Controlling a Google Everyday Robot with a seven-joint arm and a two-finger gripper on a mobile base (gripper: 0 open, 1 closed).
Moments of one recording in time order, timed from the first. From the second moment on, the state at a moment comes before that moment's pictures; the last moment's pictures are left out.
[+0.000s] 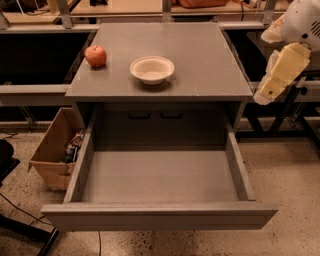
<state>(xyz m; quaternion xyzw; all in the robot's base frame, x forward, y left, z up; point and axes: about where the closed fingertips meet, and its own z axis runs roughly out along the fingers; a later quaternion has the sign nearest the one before) 0.519 -0.208 1.006 -0.57 0.79 0.03 0.23</state>
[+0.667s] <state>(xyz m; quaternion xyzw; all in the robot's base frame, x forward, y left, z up) 0.553 -0.186 1.003 -0.58 0.77 0.06 0.26</state>
